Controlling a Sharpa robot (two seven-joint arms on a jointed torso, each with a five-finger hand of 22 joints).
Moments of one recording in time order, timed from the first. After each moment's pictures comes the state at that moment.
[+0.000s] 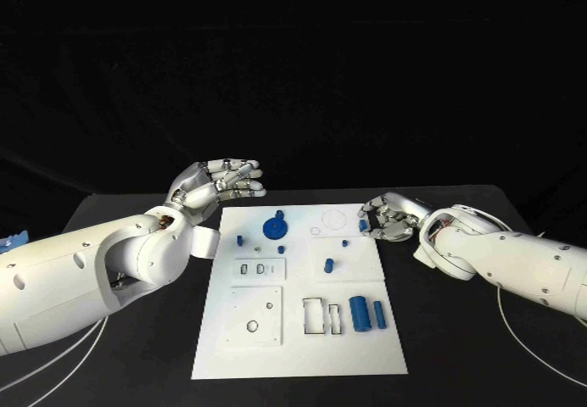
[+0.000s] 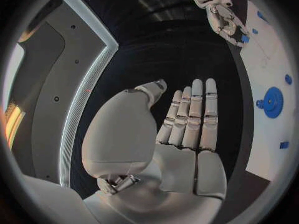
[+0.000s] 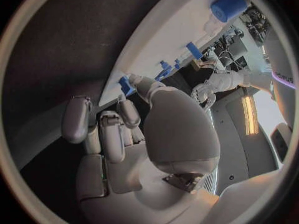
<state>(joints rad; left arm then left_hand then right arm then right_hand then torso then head) 1.20 -0.91 0.02 1.59 -0.01 -0.26 0.49 1.38 -0.19 0.50 0.17 0.10 0.87 0.22 0.25 0.18 1.07 0.17 0.07 0.07 1.04 0.12 0.34 0.34 0.17 0.96 0.22 0.33 0.10 1.21 -0.76 -0.10 1.20 -1.17 -0.32 0.14 1.31 -0.20 0.49 0.03 0.20 0.80 0.18 0.13 0.48 1.27 0.09 1.25 1.23 1.47 0.01 1.55 1.31 0.08 1.34 0.12 1.25 1.25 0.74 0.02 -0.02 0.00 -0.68</state>
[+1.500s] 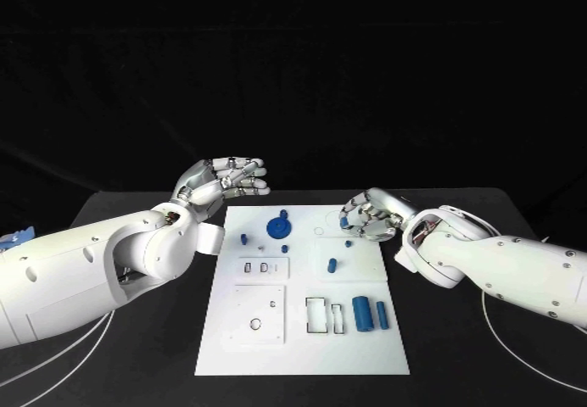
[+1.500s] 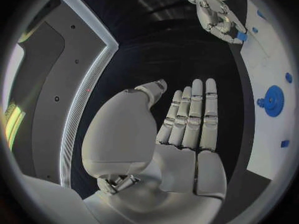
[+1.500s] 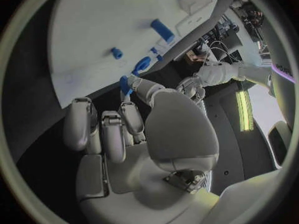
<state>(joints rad) 1.20 -0.90 0.02 1.57 -0.01 -0.26 0.49 1.38 -0.19 0.51 0.17 0.10 0.87 0.22 0.25 0.18 1.07 0.17 0.07 0.07 1.04 0.12 0.34 0.34 0.17 0.96 0.22 0.33 0.09 1.23 -0.77 -0.10 1.43 -1.16 -0.41 0.00 1.29 -0.10 0.57 0.00 0.13 0.95 0.13 0.25 0.51 1.34 0.05 1.31 1.27 1.47 -0.01 1.56 1.31 0.08 1.38 0.09 1.29 1.29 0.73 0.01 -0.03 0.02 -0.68</state>
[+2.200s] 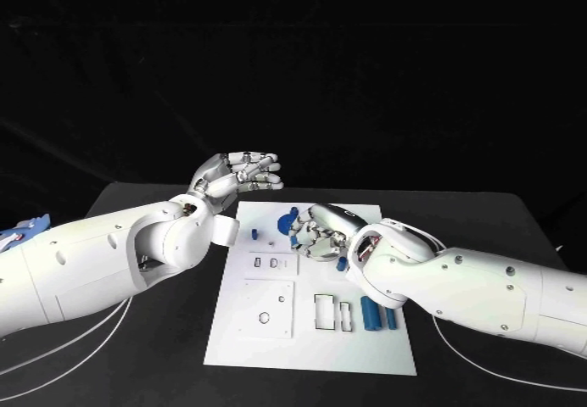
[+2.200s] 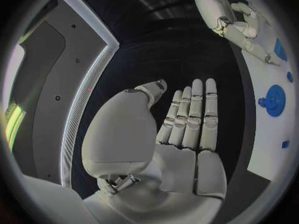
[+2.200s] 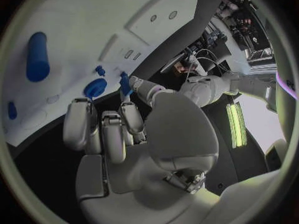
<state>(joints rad) 1.20 -0.88 0.02 1.54 -0.01 -0.26 0.48 1.38 -0.19 0.51 0.17 0.10 0.87 0.22 0.25 0.18 1.07 0.17 0.07 0.07 1.04 0.12 0.34 0.34 0.17 0.96 0.22 0.33 0.09 1.21 -0.56 -0.12 1.51 -1.30 -0.42 -0.19 1.27 -0.09 0.57 0.01 0.12 0.94 0.13 0.25 0.51 1.34 0.05 1.30 1.27 1.47 -0.01 1.56 1.31 0.08 1.38 0.09 1.29 1.29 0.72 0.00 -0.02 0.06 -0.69</state>
